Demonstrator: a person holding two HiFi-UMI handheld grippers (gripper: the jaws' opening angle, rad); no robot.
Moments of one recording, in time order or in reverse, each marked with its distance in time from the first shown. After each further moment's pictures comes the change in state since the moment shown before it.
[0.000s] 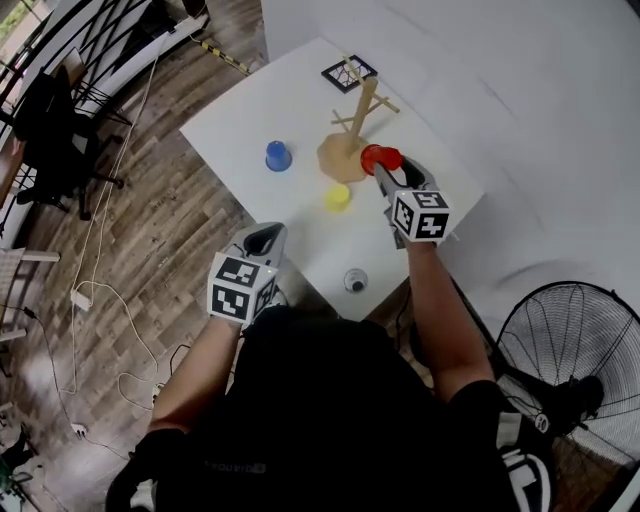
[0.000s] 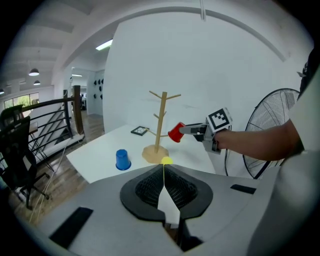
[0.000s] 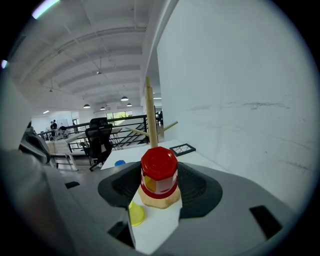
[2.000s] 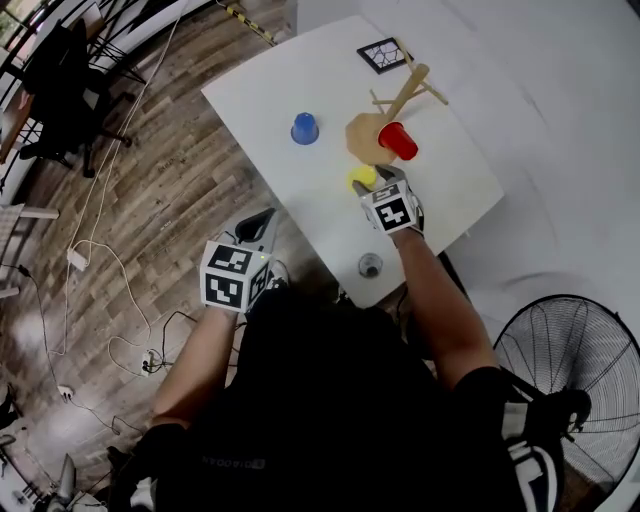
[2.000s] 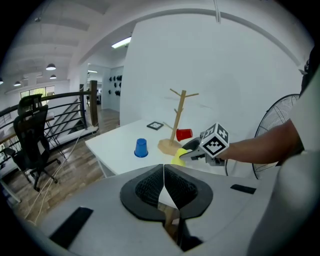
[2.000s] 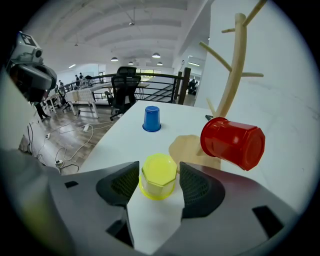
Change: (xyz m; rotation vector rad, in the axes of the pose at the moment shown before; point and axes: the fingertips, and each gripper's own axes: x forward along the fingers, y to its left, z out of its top) left arm -0.036 0.044 -0.042 -0.113 0.015 0.110; right arm 0.057 0.103 -0.122 -0.378 0.435 0.200
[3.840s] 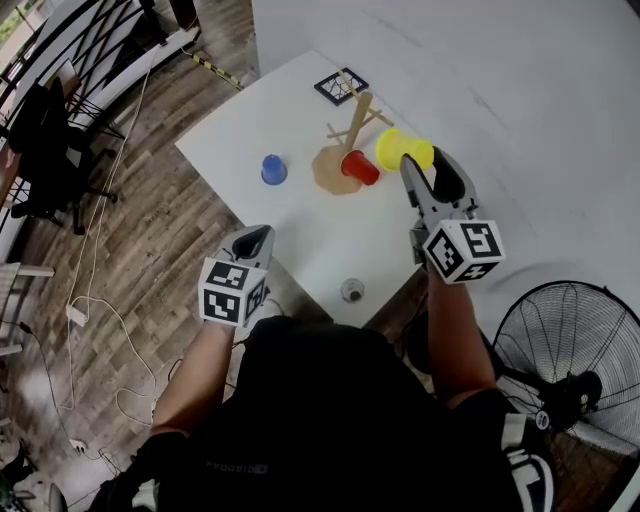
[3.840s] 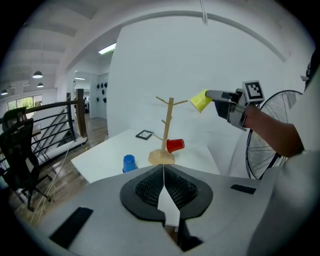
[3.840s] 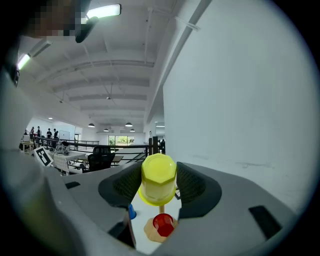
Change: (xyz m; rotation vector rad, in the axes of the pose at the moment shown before) left arm 0.023 -0.025 0.053 0.110 -0.056 -0.082; right arm -0.279 -0.106 0.133 0.299 -0.779 -0.279
